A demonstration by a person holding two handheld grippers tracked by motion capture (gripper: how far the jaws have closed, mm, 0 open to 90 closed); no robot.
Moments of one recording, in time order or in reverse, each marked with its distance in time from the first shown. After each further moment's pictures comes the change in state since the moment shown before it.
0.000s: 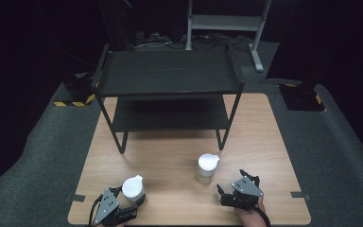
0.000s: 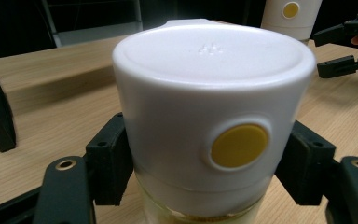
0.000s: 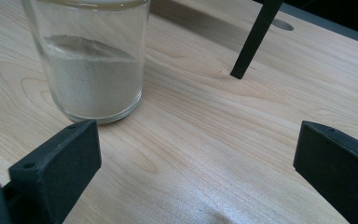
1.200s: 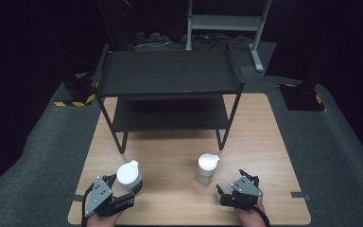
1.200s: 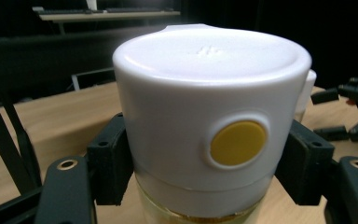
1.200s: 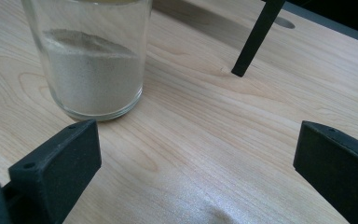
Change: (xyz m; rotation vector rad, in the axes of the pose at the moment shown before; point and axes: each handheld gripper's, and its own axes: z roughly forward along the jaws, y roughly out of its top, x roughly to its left) left arm 0.002 0.056 -0.008 -0.106 0.036 -0.013; right arm 0.003 0.004 0.002 0.020 -0.007 -0.020
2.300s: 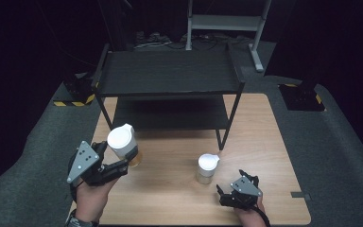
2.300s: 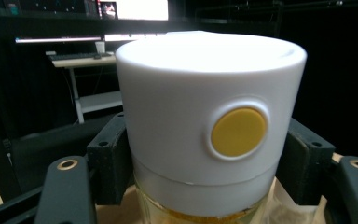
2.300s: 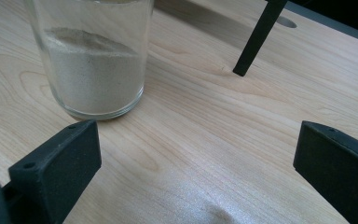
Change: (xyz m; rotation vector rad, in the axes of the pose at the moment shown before) left arm 0.026 0.087 0.013 -0.115 0.002 0.006; right arm -0.001 0.000 0.000 0.001 0.006 0.000
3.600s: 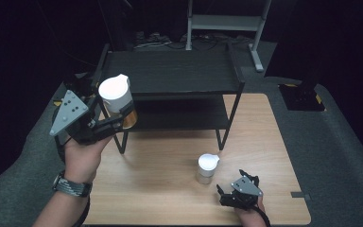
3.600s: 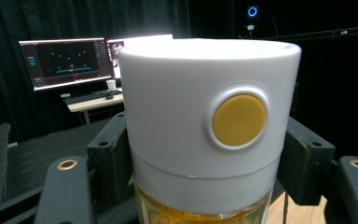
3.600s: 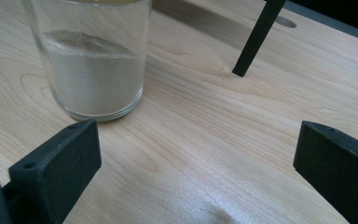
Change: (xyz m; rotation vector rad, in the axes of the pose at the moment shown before) left arm 0.018 0.101 0.033 -0.069 0.019 0.092; right arm -0.002 -0.001 0.000 -0.005 0.004 0.011
